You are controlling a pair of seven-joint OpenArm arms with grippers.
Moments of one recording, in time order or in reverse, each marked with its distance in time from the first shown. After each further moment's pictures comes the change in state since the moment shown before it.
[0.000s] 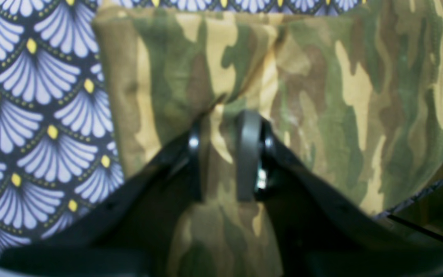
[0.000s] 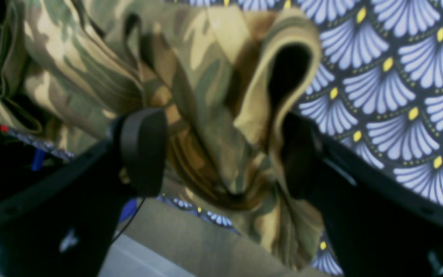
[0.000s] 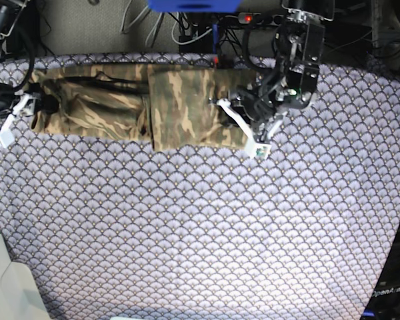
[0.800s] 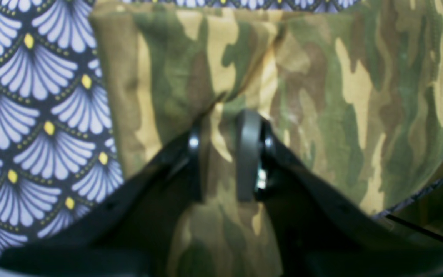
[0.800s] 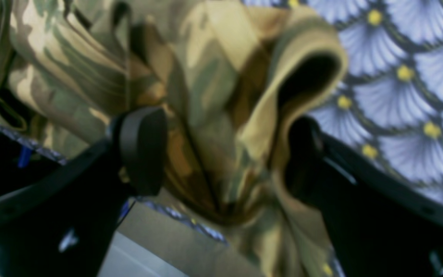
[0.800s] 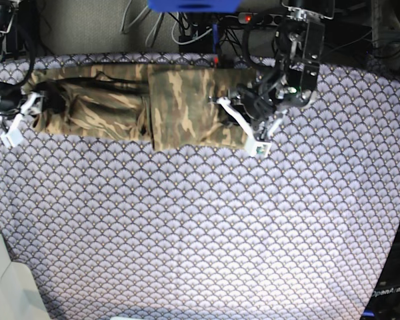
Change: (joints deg) left arm 0.6 0.0 0.0 0.1 0.0 0.0 -0.5; right arm -1.6 3.3 -9.4 -2.9 -0.3 0.0 10.9
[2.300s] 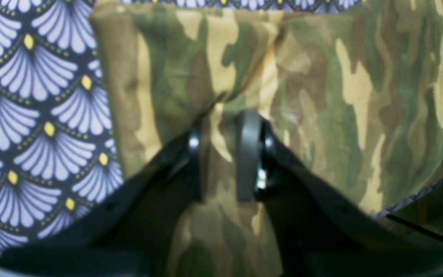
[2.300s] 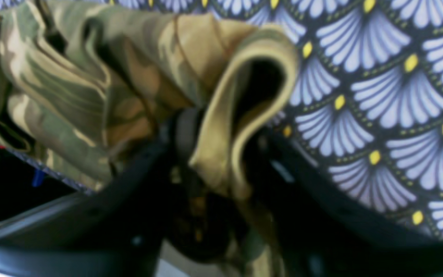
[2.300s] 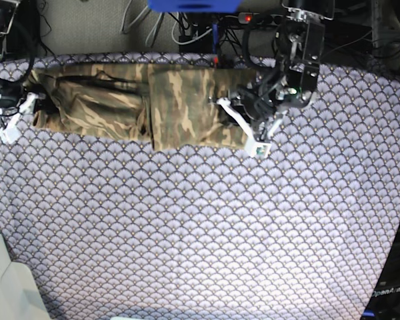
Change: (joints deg) left arm -0.3 0.0 -0.1 0.0 -0.2 0.0 0.3; right arm 1.1 0.5 0.0 -7.7 1.0 0.1 3.7
